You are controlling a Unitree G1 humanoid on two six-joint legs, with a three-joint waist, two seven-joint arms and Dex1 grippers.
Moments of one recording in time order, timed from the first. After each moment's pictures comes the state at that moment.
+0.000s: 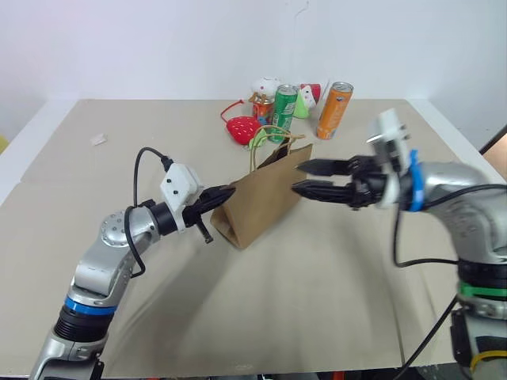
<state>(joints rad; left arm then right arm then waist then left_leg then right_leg) -0.40 0.54 -0.03 -0.24 -0.41 0.32 -0.85 -0.68 -0.89 -0.15 -0.23 0.75 0.85 1.19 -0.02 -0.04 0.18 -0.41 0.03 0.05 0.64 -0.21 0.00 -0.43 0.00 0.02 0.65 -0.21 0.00</state>
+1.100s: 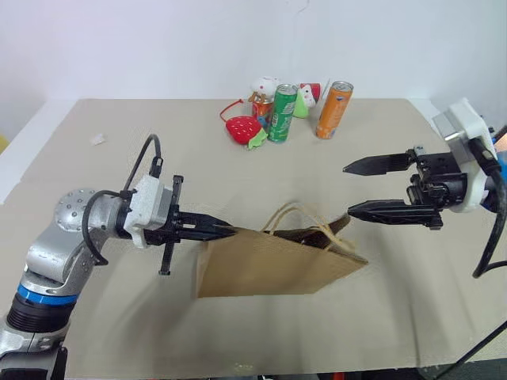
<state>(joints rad) -0.40 0.71 -0.02 -0.30 -0.59 0.20 -1.36 -0.60 -1.10 -0.20 -0.25 0.80 0.83 1.32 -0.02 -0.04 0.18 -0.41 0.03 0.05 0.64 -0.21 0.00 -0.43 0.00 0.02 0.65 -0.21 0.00</state>
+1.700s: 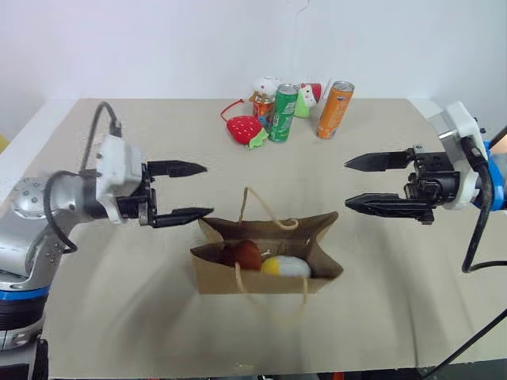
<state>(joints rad) -0.45 0.80 0.16 -0.35 -0.66 0.38 -1.14 -0.59 -1.06 -0.18 -0.17 0.76 0.78 1.29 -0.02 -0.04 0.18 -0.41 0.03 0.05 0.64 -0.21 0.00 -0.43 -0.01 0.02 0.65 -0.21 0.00</state>
